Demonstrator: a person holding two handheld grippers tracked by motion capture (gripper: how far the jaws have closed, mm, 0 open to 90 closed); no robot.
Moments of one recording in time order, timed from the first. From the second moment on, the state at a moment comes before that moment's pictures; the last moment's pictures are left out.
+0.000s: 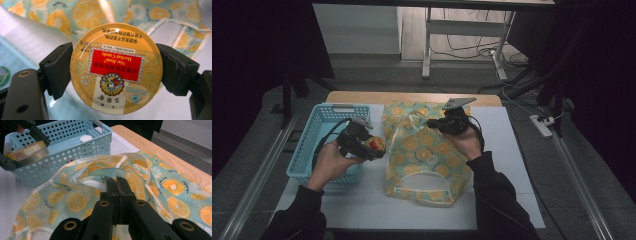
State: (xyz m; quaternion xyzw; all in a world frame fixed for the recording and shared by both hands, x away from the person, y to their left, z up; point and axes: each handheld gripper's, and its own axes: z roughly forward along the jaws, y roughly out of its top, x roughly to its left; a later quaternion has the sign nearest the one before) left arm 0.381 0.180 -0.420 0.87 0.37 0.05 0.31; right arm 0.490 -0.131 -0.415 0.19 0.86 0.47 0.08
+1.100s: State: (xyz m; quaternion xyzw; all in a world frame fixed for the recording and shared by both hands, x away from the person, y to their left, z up) left arm 0.407 0.081 -0.429 0.90 0.30 0.03 0.33; right arm 0.500 -0.138 -0.421 0.20 0.85 0.47 0.09
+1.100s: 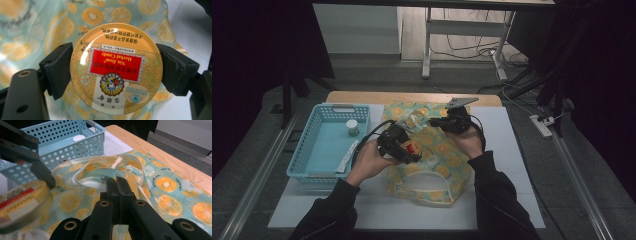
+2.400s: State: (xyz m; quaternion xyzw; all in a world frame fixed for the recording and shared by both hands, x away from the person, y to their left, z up) left arm 0.470 0.028 -0.499 0.91 0.31 0.07 0.28; right arm 0.516 -0.148 -0.437 0.23 0.85 0.47 0.09
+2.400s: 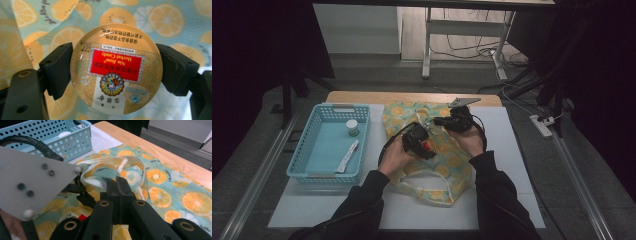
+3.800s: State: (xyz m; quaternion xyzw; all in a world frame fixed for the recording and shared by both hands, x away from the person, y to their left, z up) left arm 0.445 0.053 -0.463 0.88 0.30 0.02 0.38; right arm 0.517 -0.149 -0.439 0.23 0.85 0.46 0.09
